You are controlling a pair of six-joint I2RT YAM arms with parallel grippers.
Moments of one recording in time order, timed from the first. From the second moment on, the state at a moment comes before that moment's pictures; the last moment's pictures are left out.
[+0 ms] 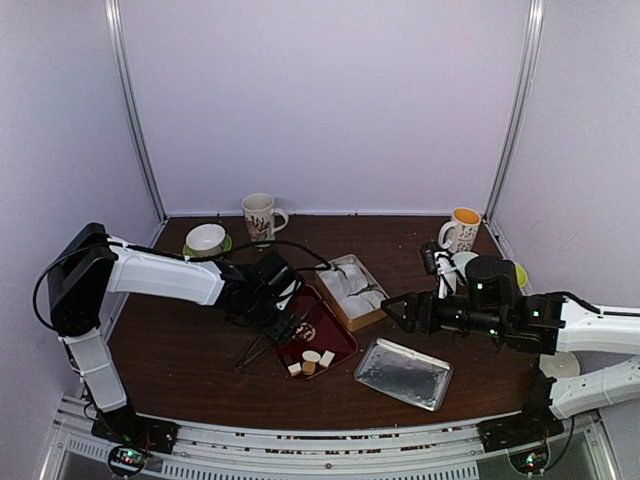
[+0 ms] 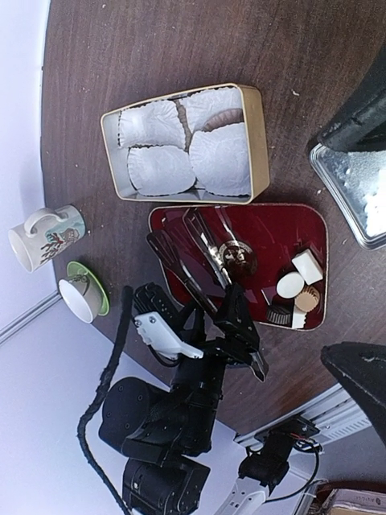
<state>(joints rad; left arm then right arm) -0.90 1.81 1.11 -0.41 -0.18 -0.22 0.94 0.98 0.59 -0.01 0.07 0.57</state>
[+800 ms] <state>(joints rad) -0.90 1.68 0.95 -0.39 -0.13 -0.25 0.94 1.00 0.60 -0.04 0.07 0.55</state>
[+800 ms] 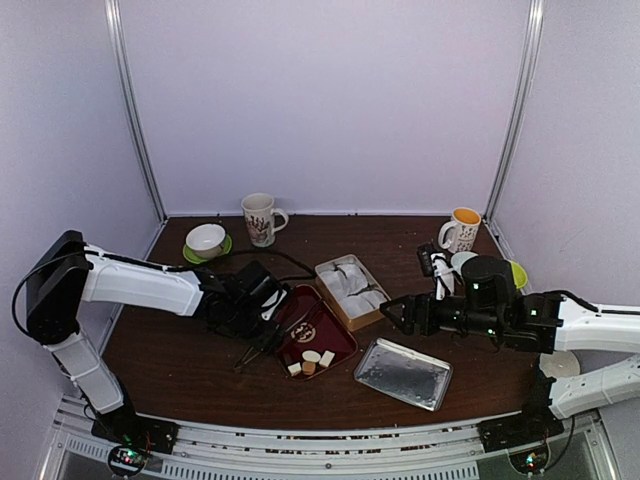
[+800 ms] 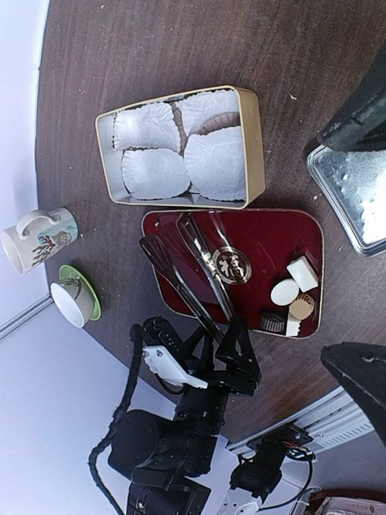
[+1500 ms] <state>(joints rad) -0.93 1.72 0.97 -0.40 -0.22 -0.25 0.94 0.99 0.60 -0.04 0.07 0.55</state>
